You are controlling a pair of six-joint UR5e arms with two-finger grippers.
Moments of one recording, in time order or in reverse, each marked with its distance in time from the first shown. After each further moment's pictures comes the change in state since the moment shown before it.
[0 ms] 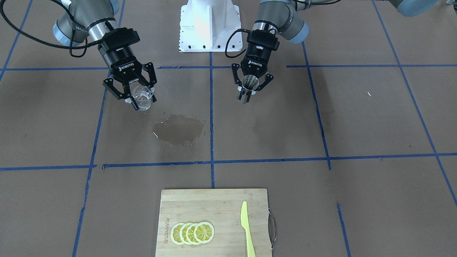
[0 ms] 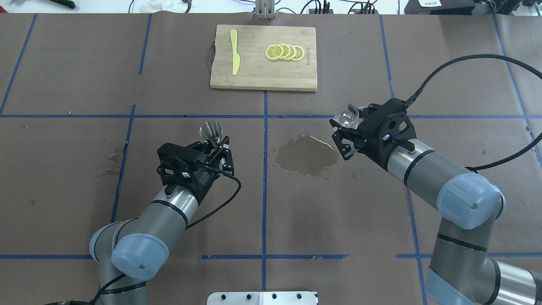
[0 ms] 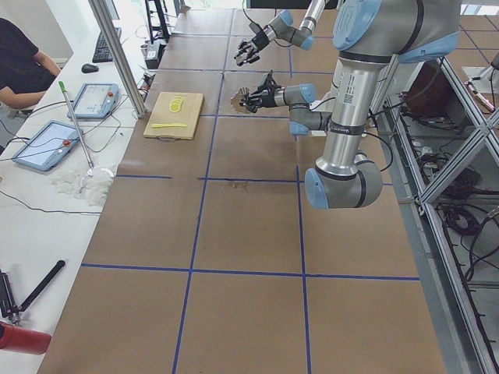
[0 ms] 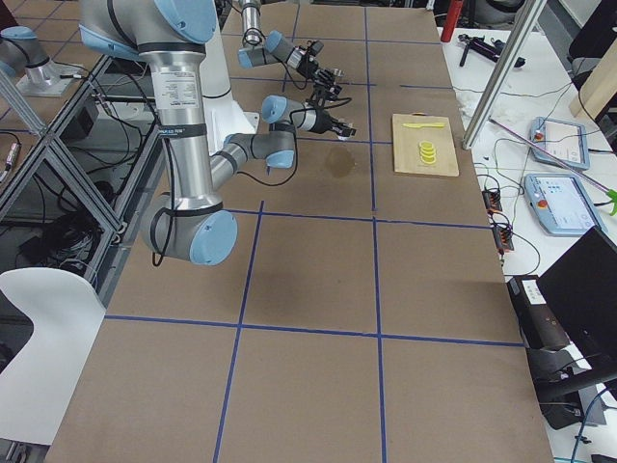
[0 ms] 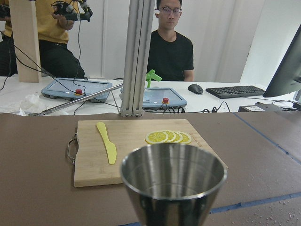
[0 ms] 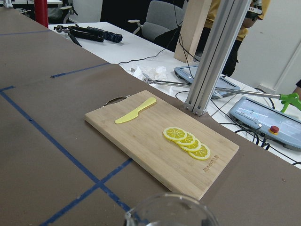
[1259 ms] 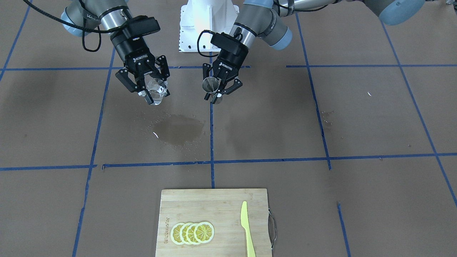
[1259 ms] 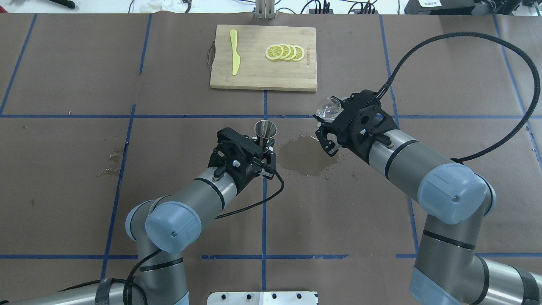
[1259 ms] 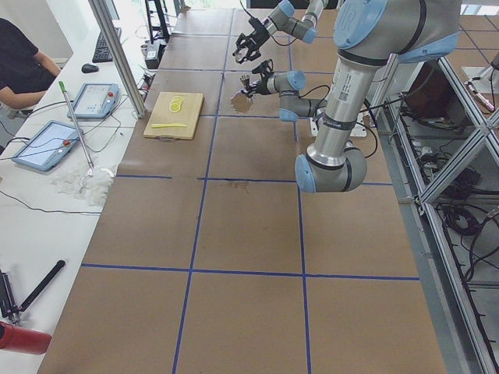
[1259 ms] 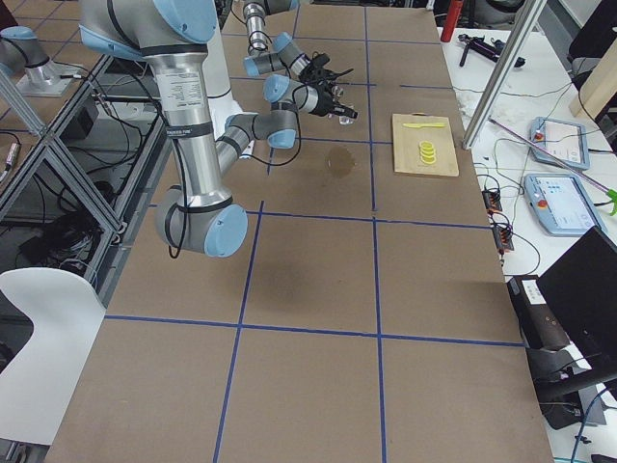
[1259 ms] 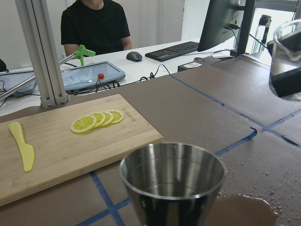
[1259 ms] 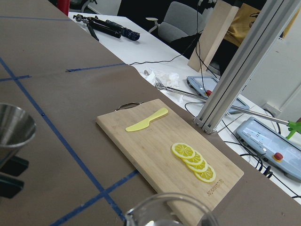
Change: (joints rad) left arm -0.061 -0.178 0.098 -0.003 -0.294 0.280; right arm 0.000 0.090 0.037 -0.140 0.004 -0.156
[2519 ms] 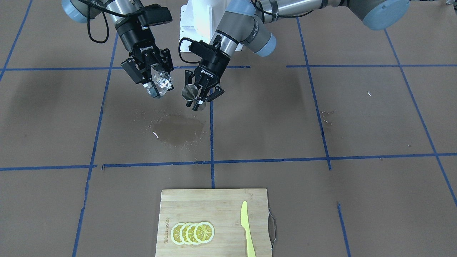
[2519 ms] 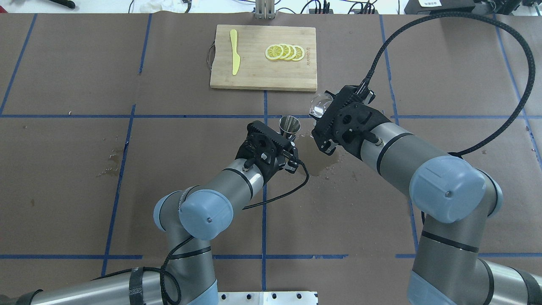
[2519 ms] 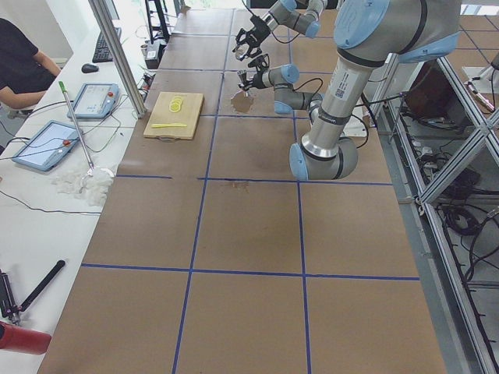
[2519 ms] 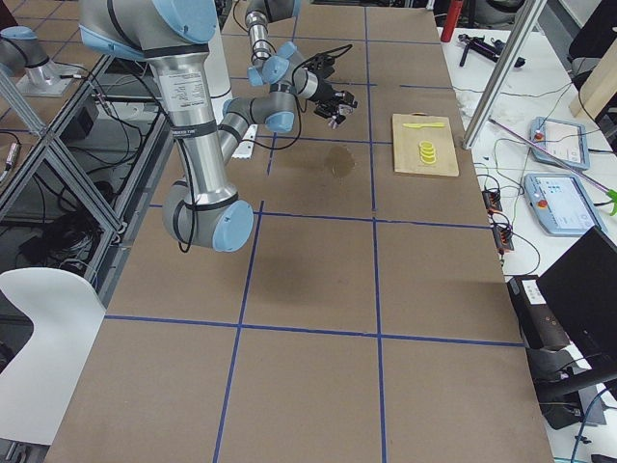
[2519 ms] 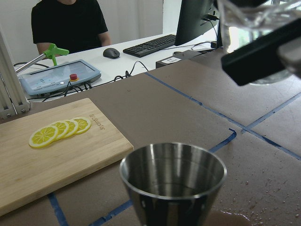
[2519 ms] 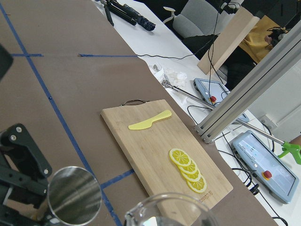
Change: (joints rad) left arm -0.012 -0.117 0.126 0.000 -0.022 0.016; right arm -0.001 0.044 0.067 -0.171 0.005 -0.172
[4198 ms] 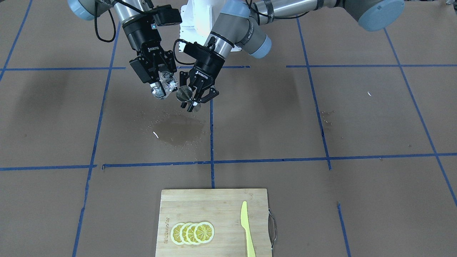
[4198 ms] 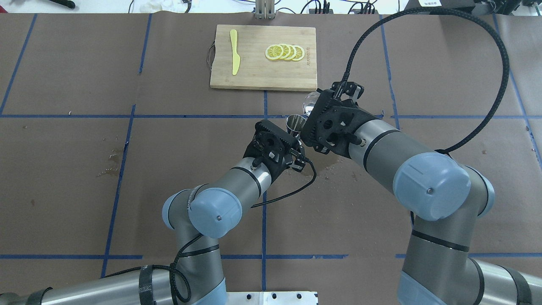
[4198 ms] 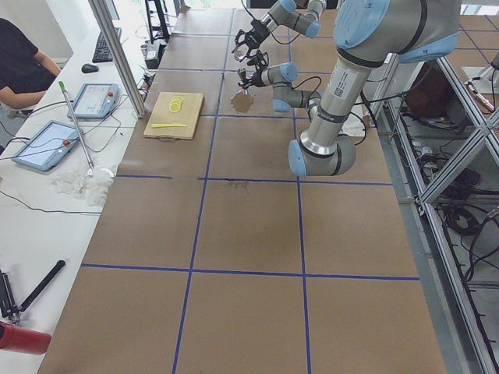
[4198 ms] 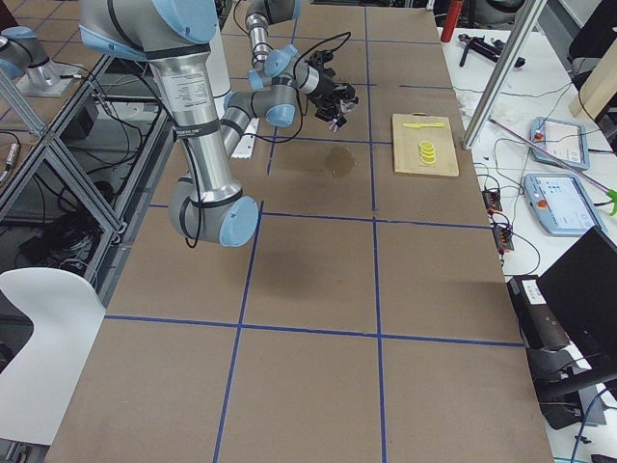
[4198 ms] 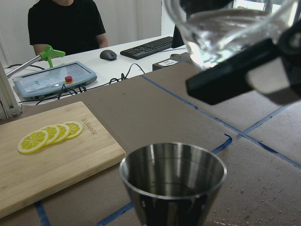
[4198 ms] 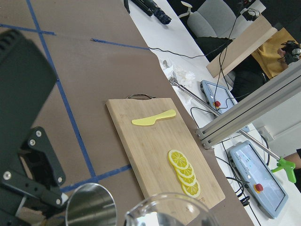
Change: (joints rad) left arm 0.000 -0.030 0.035 -0.014 0.000 0.000; right arm -0.006 0.053 -0.005 -0.082 -0.024 -0.162
